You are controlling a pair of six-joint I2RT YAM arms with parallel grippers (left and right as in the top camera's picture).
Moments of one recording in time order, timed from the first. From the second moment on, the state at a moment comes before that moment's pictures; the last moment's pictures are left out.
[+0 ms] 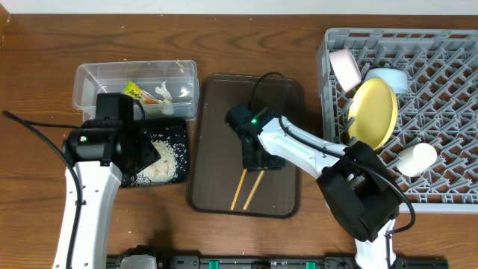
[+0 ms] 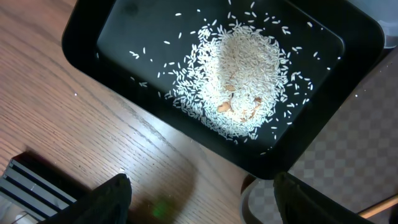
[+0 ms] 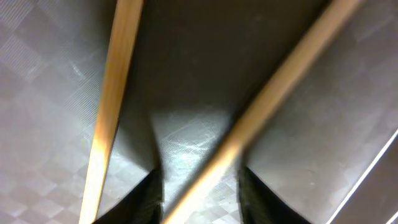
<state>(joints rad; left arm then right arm) 0.04 1.24 1.11 -1.26 -0.15 -0.59 0.76 2.05 1.40 -0.97 0.02 0.73</state>
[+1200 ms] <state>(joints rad) 0.04 1.24 1.11 -1.26 -0.15 -0.59 0.48 1.63 1.40 -1.06 0.03 0.38</state>
